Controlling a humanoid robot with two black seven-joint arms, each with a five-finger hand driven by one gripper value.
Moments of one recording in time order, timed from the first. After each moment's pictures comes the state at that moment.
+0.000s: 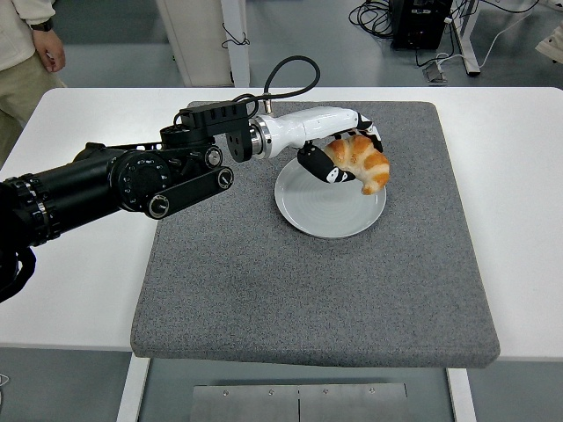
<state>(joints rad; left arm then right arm) -1.31 0.07 0.02 -0.83 1.11 0.03 -0.30 -0.13 0.00 0.01 0.13 -0.10 0.02 0.41</state>
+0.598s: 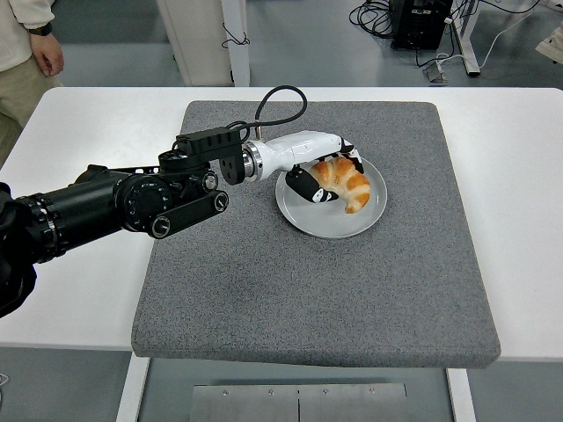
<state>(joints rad) -1.25 0.06 0.09 -0.78 1.10 0.08 -0.30 -0.13 0.00 0.01 0.13 -0.10 0.02 0.41</state>
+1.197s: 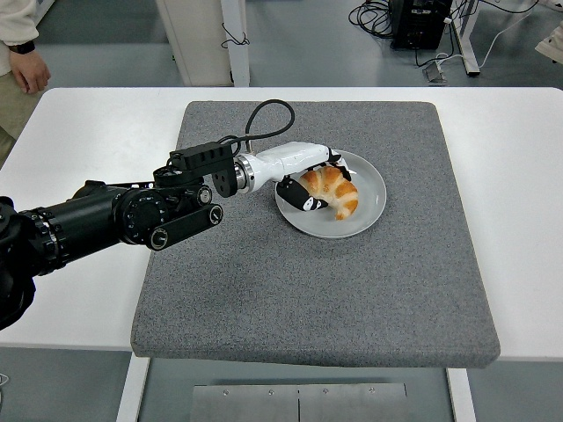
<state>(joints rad) -1.19 0.06 0.10 -0.75 1.10 0.12 -0.31 -0.13 0.00 0.01 0.13 -0.10 0.02 0.41</state>
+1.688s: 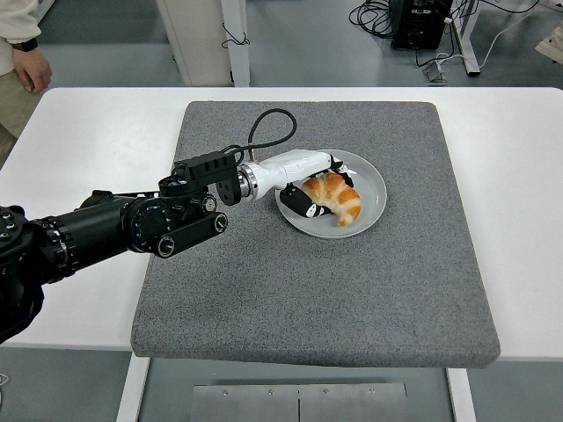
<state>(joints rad) -1.17 0.03 0.10 -0.72 1.10 0.13 -0.32 -0.13 0.00 0.01 0.13 -0.10 0.02 0.41</state>
